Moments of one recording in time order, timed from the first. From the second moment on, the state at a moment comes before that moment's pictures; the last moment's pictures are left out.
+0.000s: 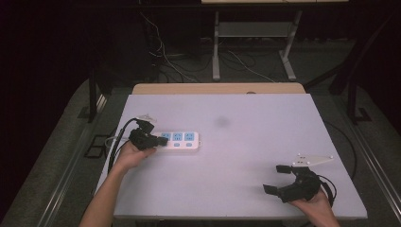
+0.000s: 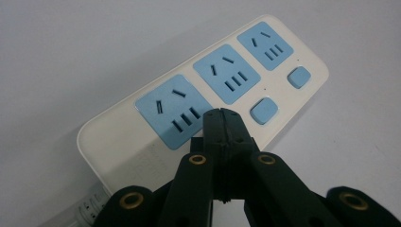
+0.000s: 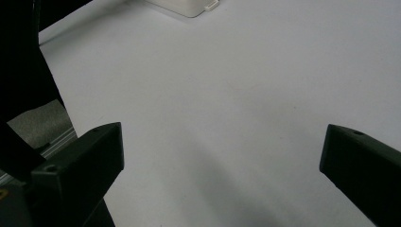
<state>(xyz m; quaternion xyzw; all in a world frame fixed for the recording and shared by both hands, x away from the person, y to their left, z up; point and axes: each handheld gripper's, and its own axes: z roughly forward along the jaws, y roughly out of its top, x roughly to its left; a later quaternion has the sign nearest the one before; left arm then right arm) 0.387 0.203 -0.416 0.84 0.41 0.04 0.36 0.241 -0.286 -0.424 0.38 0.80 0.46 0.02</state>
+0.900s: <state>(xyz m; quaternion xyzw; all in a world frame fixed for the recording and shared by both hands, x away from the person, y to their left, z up) 0.386 0.214 -0.396 0.83 0.40 0.07 0.39 0.243 -0.295 -0.423 0.39 0.79 0.47 0.03</state>
